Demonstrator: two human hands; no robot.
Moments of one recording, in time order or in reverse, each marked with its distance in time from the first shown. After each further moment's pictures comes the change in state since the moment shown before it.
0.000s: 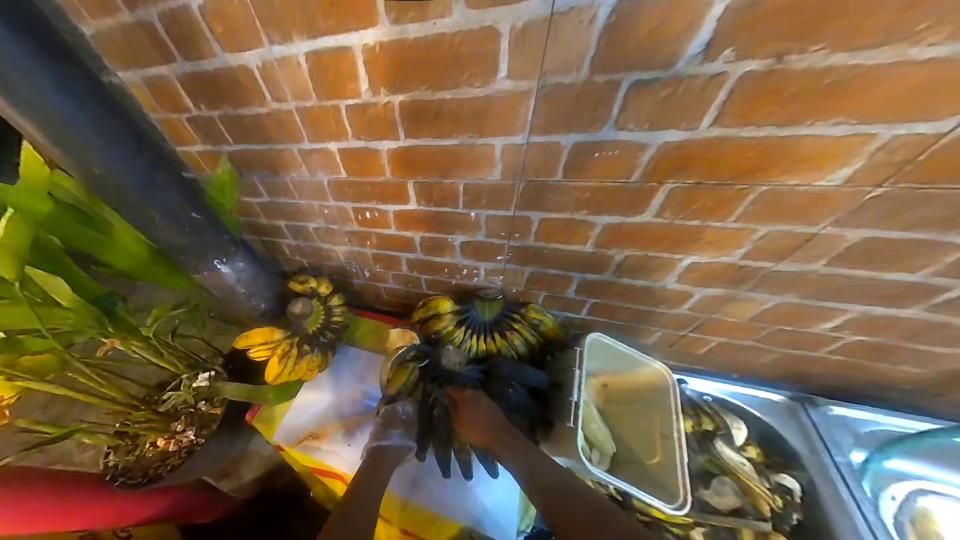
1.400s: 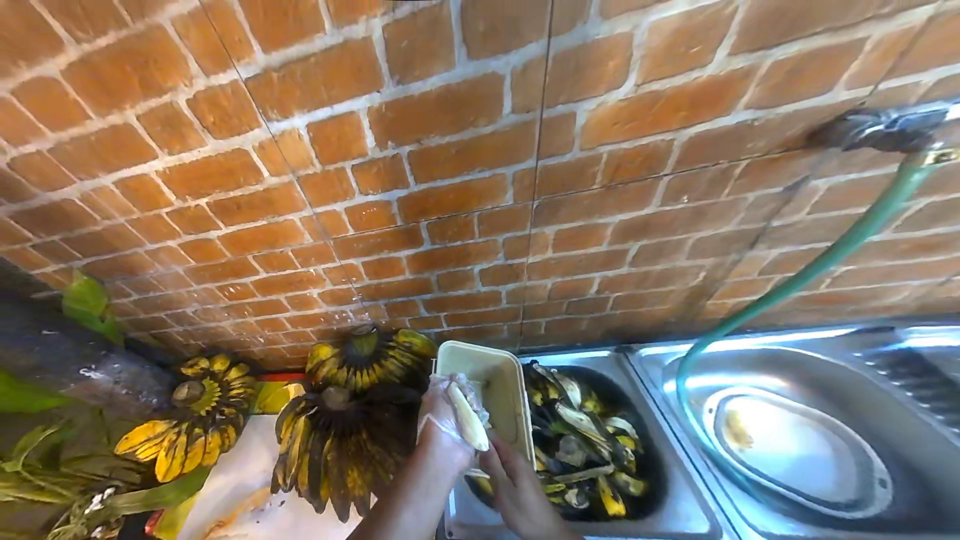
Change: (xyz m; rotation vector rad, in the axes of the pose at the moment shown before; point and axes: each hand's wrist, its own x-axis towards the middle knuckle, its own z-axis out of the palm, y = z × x) left_hand -0.065 0.356 0.052 -1.818 -0.208 -0.154; right_hand -0.213 0.213 -0.025 0.802 0.691 -0.259
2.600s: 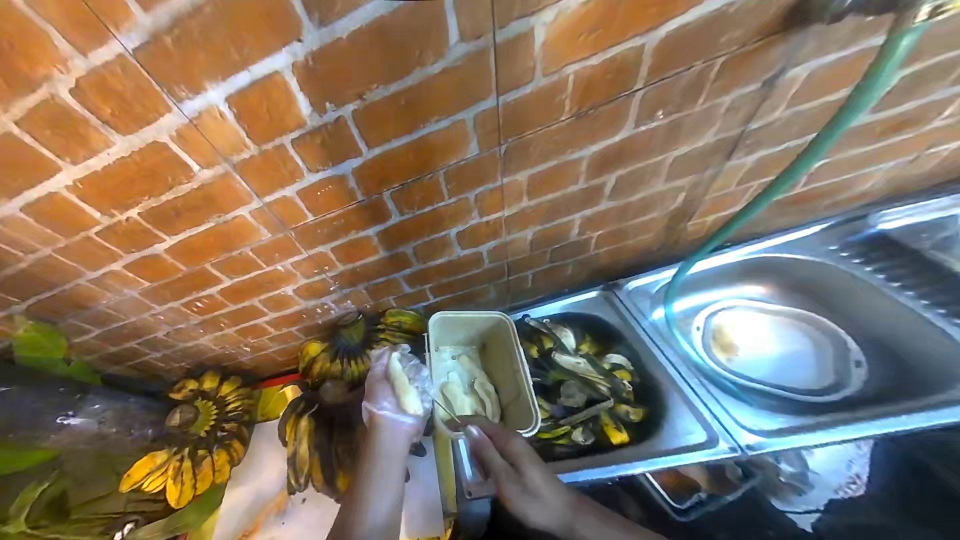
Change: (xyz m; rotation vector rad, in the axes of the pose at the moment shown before) left_hand 0.026 0.050 -0.056 -0.082 -0.165 0.018; right_hand -0.023 -0.024 0.011 0.095 -0.169 -0.019
